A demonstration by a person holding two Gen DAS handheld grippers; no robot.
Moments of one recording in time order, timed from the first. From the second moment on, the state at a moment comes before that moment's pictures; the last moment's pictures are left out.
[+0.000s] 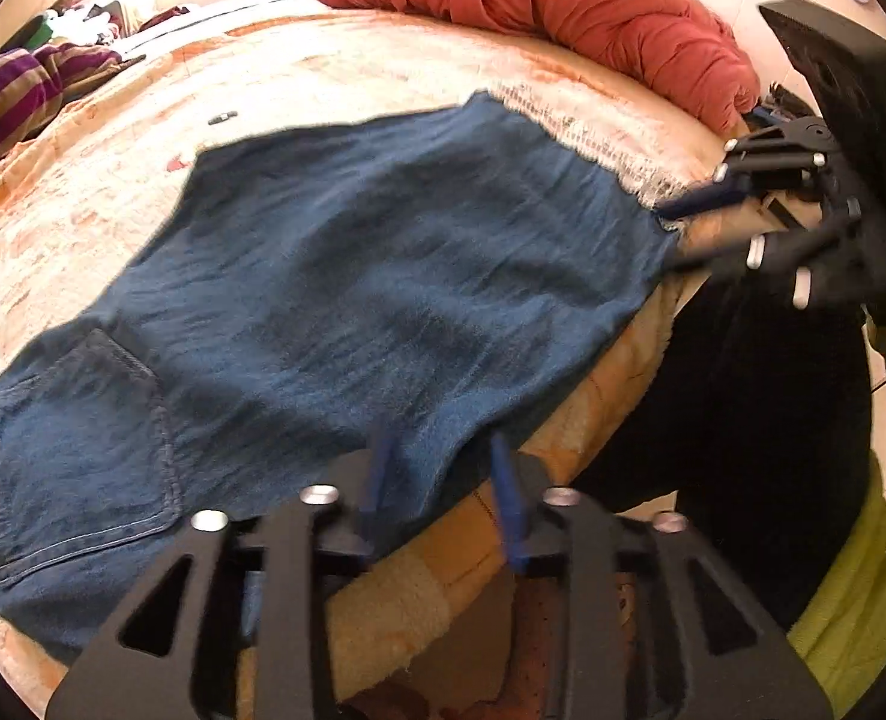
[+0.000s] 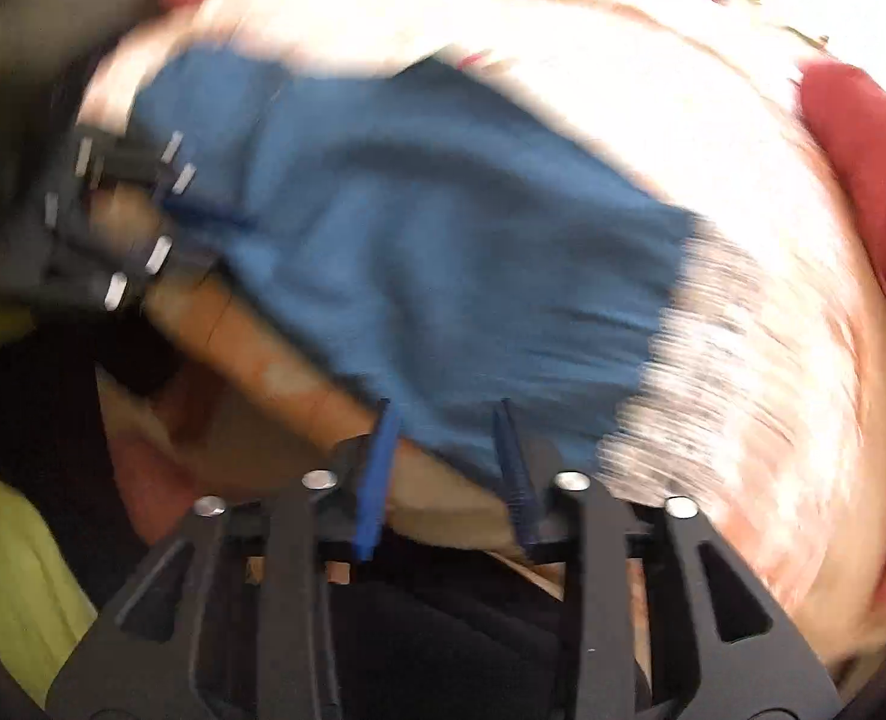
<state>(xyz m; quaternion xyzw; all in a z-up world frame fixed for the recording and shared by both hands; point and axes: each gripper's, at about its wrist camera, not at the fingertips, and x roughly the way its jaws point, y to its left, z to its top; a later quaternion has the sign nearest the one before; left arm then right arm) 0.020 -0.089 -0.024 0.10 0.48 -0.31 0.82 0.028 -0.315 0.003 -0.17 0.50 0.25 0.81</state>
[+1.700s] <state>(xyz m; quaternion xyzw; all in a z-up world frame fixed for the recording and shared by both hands) 0.041 0.123 -0.006 -0.11 0.47 0.04 0.88 0.095 -0.253 -0.034 -0.16 0.52 0.28 0.79</state>
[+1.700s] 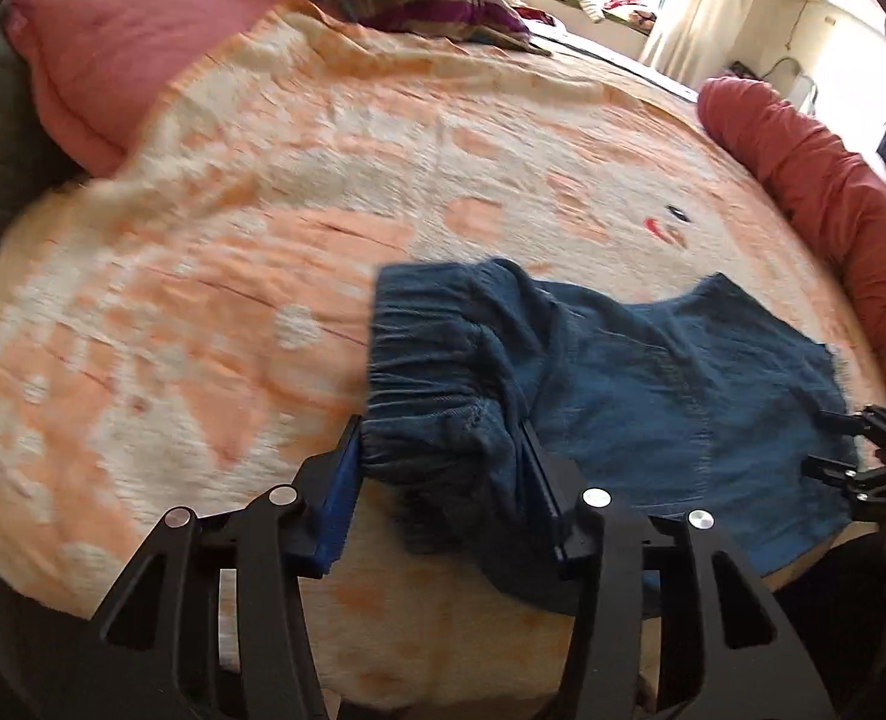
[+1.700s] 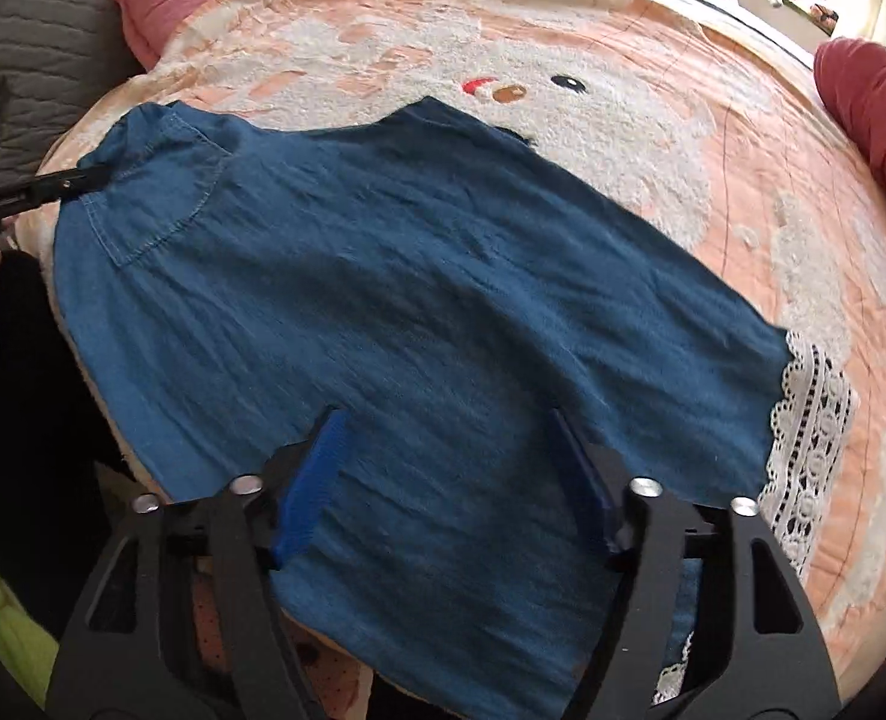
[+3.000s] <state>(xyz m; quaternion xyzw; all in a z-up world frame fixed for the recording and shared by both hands) 0.205 -0.035 -0.018 -0.04 0.48 -0.16 0.86 0.190 -0.426 -0.035 0.07 0.49 0.13 0.86</state>
